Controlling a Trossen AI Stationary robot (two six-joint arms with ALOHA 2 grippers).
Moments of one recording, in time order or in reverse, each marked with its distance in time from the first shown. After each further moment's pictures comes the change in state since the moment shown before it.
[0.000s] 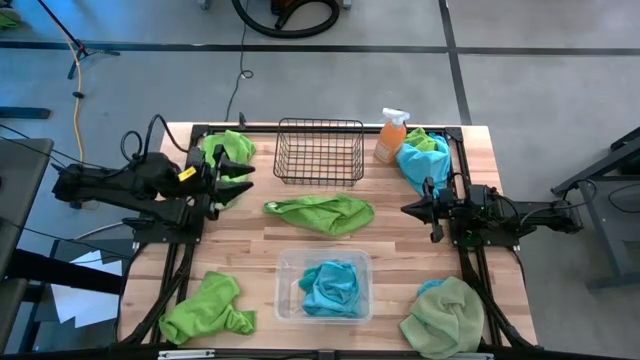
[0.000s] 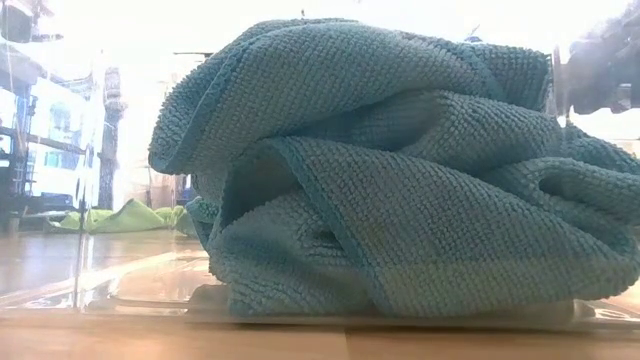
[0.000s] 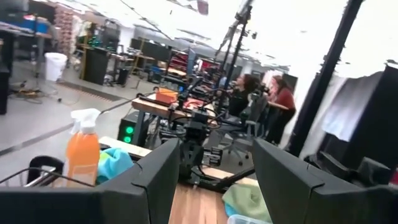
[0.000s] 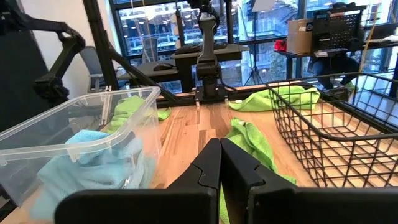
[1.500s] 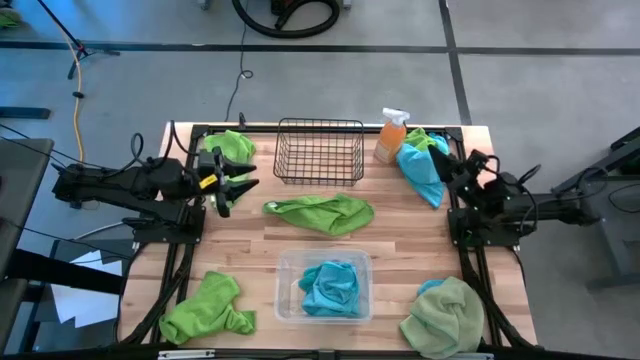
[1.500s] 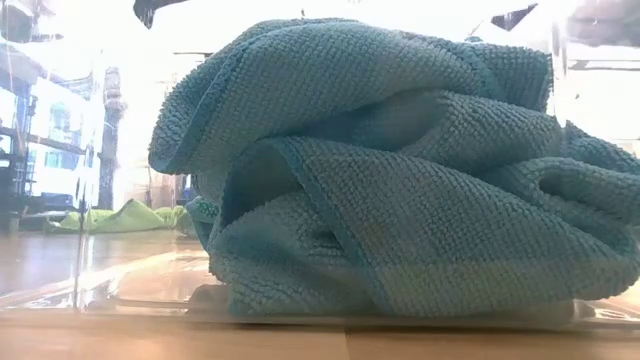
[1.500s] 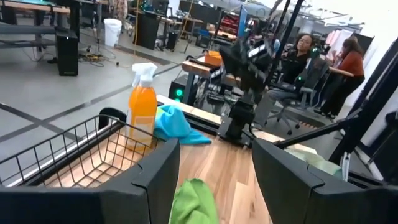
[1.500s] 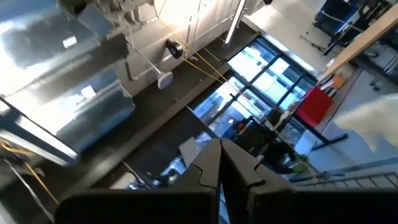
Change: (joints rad) left arm 0.000 0.001 0.000 -0.228 -0.174 -0.021; right arm 0.000 0.321 0.164 0.687 0.635 0.449
